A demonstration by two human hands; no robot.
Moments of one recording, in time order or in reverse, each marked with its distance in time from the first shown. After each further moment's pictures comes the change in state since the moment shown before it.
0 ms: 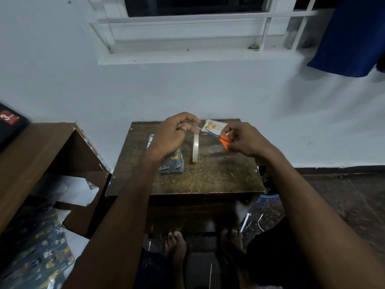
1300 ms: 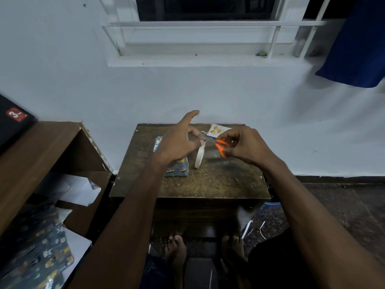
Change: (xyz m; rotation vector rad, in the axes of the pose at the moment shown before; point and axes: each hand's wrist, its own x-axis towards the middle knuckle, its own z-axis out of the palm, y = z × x) left_hand 0.002 -0.007 0.000 0.122 -0.051 0.020; right_hand -0.005 -0.021 0.010 -0.042 0.054 -0.191
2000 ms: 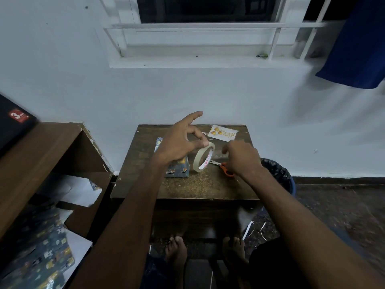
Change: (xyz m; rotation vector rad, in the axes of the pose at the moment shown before) left_hand 0.004 -0.006 0.000 -0.216 -0.040 0.077; right_hand 0.003 0.006 0.041 -0.610 -0.041 0.156
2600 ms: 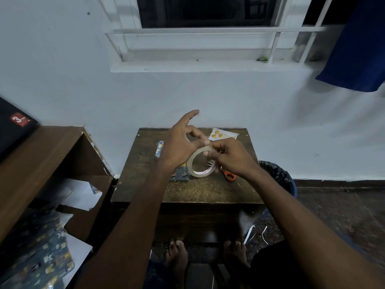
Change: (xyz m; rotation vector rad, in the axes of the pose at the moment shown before) left_hand -0.001 0.005 0.010 -0.043 0.194 0.080; right_hand -0.006 -0.013 -0.013 0.900 -0.023 -0.249
